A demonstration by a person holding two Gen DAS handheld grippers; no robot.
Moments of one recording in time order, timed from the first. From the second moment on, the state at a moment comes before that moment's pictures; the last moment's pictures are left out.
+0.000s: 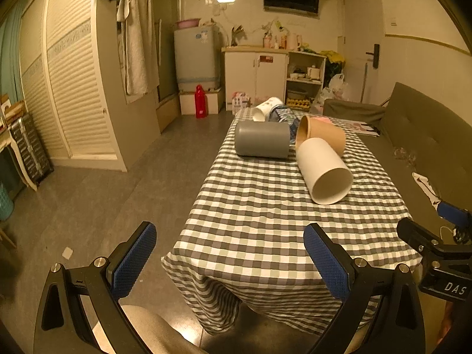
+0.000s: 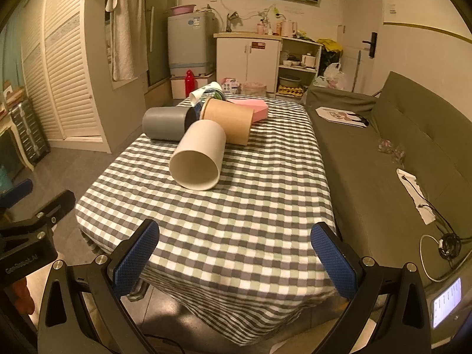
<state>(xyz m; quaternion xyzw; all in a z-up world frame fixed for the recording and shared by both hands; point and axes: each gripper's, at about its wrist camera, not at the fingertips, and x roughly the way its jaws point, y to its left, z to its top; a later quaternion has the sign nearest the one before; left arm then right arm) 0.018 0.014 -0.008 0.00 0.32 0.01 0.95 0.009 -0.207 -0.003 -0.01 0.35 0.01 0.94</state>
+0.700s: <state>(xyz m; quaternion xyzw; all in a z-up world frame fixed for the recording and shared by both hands) 0.147 0.092 -0.029 -0.02 0.39 0.10 0.91 0.240 -0.072 0.012 -0.34 0.38 0.24 0.82</state>
